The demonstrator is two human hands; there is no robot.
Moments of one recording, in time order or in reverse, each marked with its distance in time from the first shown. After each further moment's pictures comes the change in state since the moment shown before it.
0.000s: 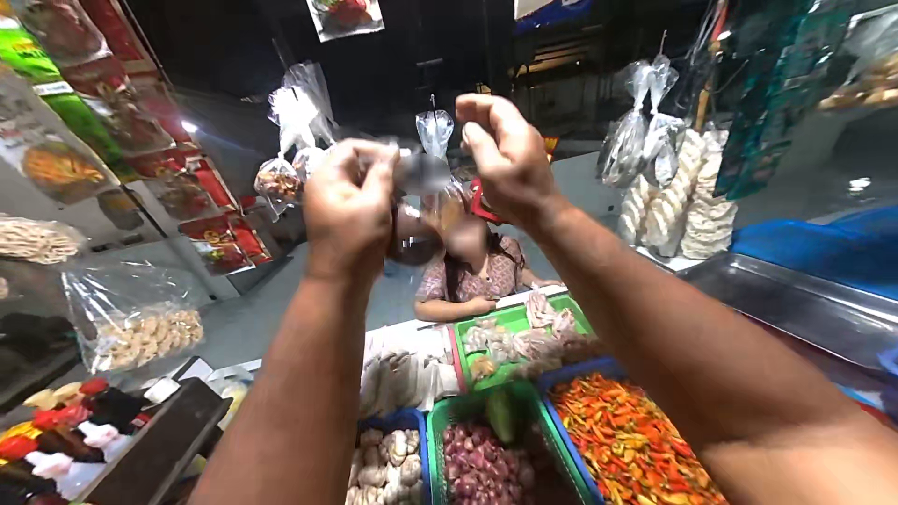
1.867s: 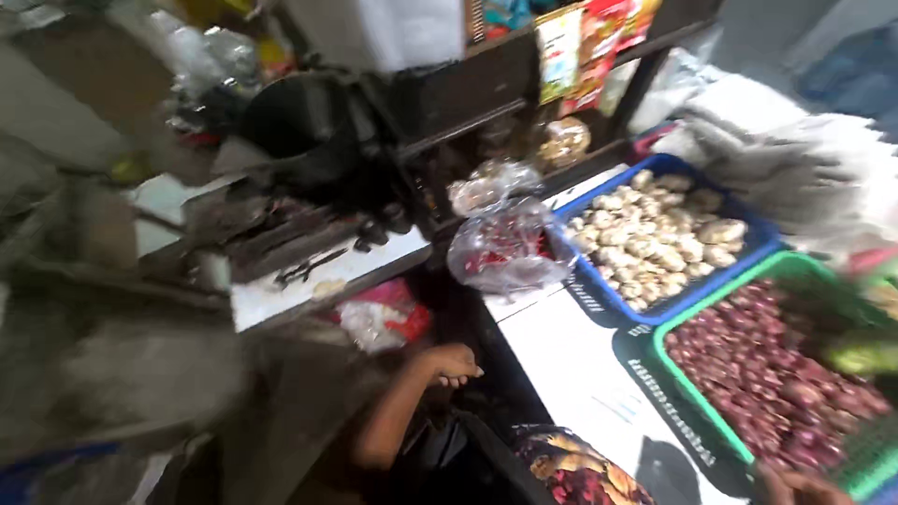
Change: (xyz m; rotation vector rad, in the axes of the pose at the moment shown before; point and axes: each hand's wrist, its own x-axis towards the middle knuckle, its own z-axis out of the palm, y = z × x) left_hand -0.752 0.139 -0.181 0.063 -0.389 -1.952; right_hand -0.526 -0.082 -0.072 0.095 -0.973 0.686
